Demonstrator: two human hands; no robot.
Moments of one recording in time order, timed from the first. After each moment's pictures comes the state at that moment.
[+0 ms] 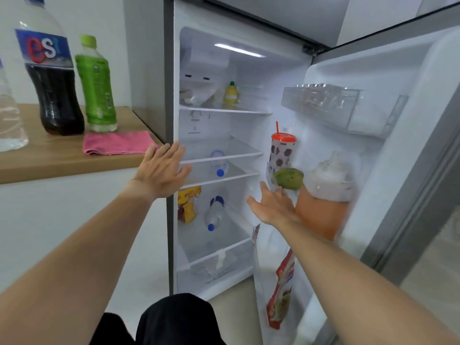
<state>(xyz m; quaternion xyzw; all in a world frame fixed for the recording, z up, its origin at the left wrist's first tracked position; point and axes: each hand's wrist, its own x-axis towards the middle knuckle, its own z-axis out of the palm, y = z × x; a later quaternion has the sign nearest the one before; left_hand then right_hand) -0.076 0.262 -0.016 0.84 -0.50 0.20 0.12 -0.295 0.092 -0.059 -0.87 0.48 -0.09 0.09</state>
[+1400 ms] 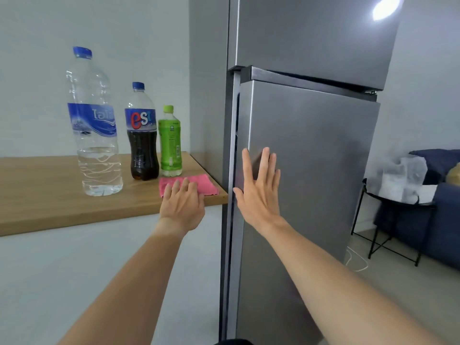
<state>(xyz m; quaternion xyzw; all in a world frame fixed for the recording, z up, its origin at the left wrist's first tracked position) -0.049 0.327 0.005 0.90 -0.36 0.20 0.17 -0.163 0.184 0.012 -0.87 0.23 -0.43 -0.09</state>
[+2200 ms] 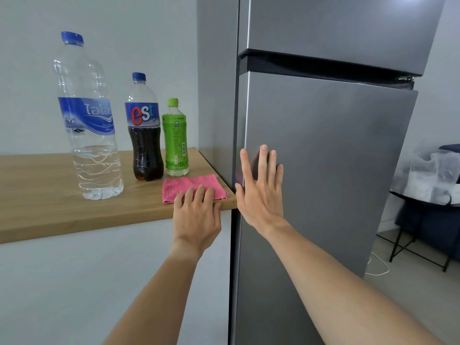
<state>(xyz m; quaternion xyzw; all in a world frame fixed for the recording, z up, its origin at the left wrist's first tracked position) -0.041 0.299 -0.028 0.87 -0.33 0.33 0.14 -0.113 0.157 -0.001 -0.87 0.20 -0.45 -0.10</state>
